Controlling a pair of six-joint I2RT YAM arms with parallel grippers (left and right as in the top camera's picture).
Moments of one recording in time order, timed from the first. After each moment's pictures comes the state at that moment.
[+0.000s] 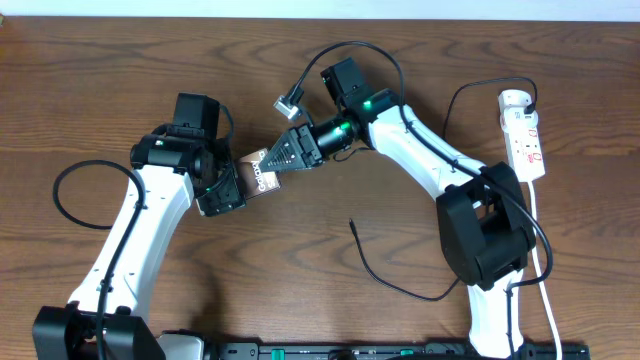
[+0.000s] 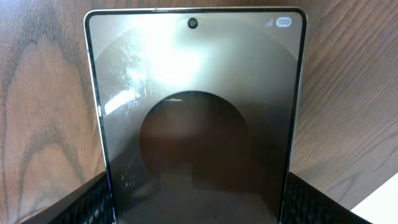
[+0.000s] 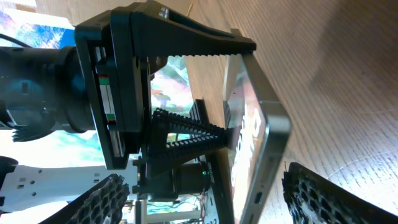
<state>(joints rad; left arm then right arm) -0.13 1.48 1.14 -0.96 0.10 -2.00 0.54 2.14 1.67 -0.63 -1.26 0.20</state>
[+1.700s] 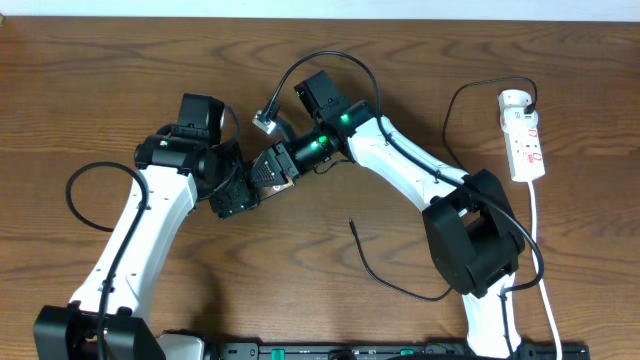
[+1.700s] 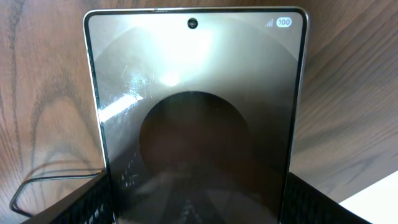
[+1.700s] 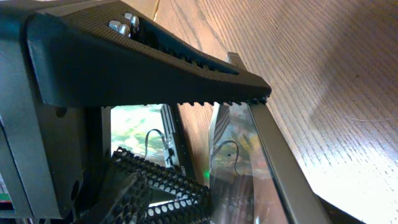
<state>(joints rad) -0.15 1.48 1.14 -0.96 0.23 -2.08 0.63 2.14 1.67 -0.59 -1.10 0.21</state>
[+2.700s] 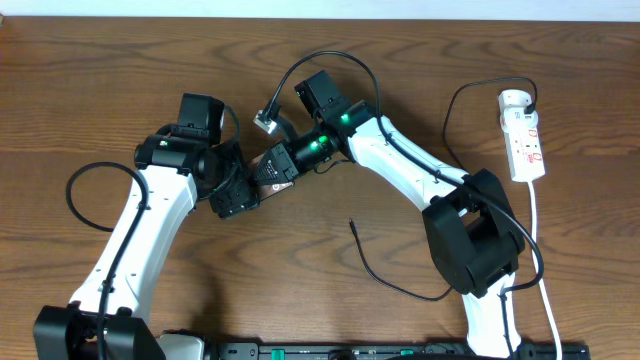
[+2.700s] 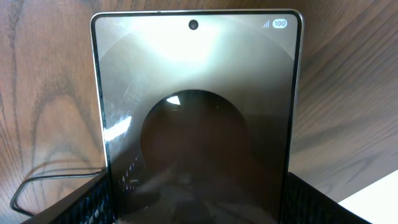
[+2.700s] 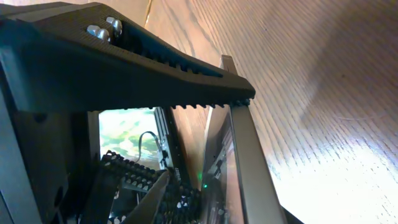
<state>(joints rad) -0.15 1.48 1.14 -0.96 0.24 -2.08 0.63 2.14 1.67 -0.59 -1.07 0.21</state>
